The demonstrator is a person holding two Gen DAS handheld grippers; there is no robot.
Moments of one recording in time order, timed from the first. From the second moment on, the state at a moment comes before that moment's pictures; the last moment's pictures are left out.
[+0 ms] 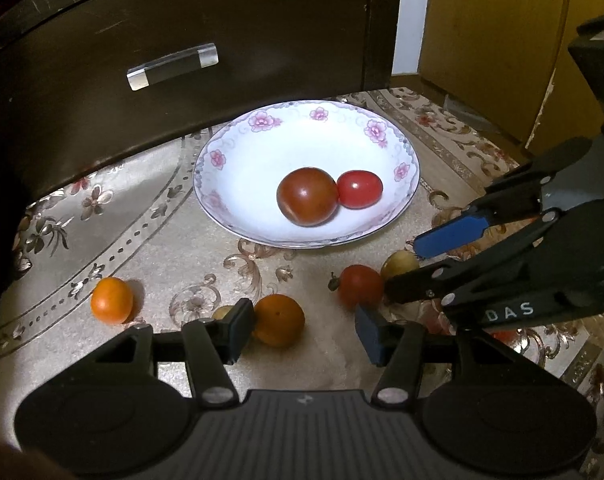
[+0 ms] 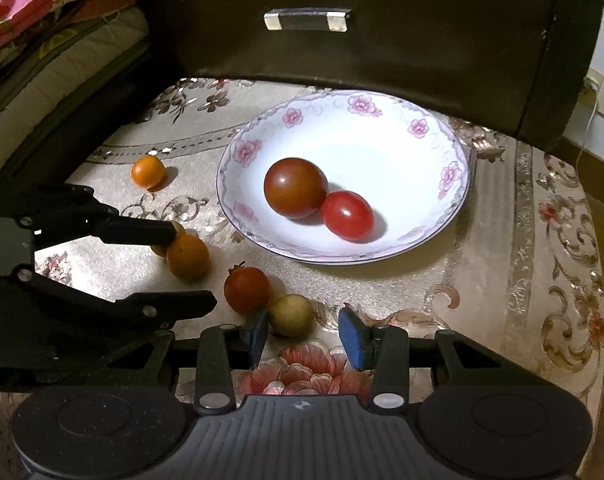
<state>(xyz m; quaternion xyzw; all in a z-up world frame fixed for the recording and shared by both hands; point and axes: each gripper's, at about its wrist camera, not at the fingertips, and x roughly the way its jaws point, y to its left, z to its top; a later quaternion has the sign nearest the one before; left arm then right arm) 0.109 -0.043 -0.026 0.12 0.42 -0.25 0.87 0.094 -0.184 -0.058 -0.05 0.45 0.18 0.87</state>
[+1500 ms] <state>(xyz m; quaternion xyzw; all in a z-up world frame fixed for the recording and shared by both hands) 0.114 -0.046 -0.040 0.12 0.45 -0.25 0.85 0.086 -0.181 -0.053 -0.08 0.46 0.18 0.87</state>
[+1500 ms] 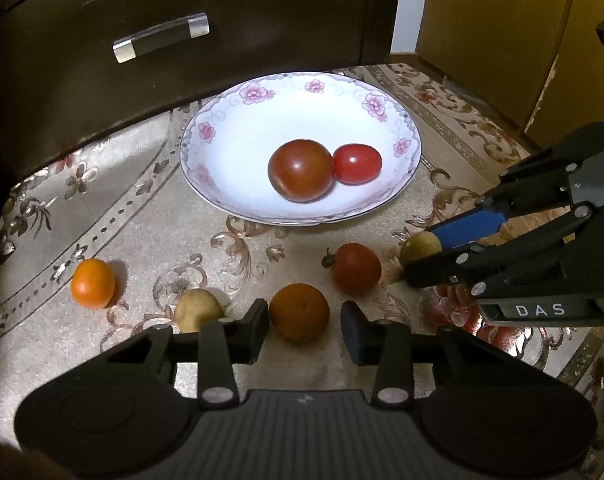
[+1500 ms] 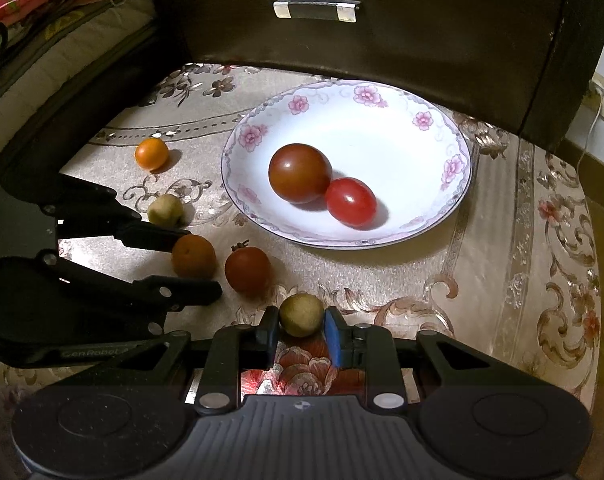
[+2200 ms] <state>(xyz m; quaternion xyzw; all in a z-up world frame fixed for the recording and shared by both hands) 0.115 -0.043 -0.039 0.09 0.46 -0.24 0.85 0.084 -0.176 -0.053 -0.09 0.46 0.18 0.87</state>
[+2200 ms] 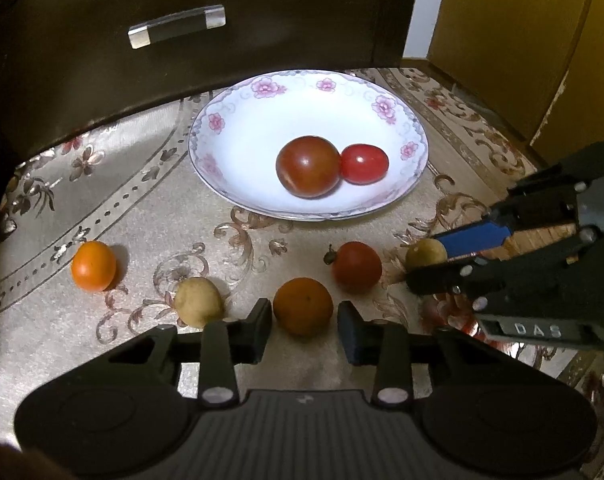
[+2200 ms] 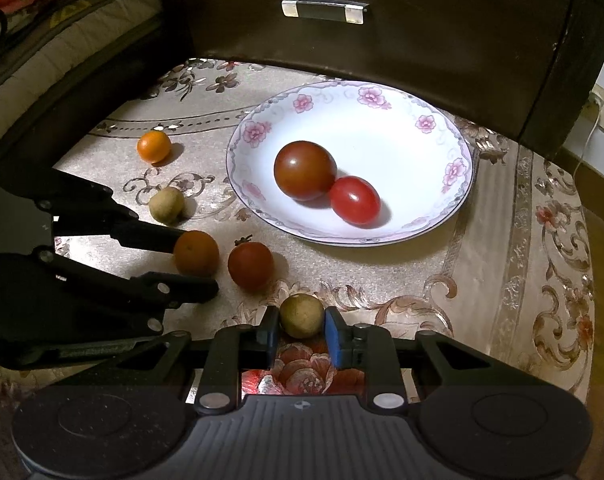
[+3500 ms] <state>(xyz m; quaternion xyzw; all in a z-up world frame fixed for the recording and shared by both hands) 0.153 -0.050 -0.006 0.05 0.40 -0.20 0.89 0.115 -0.182 -0.009 -0.05 0.40 0.16 0.90</state>
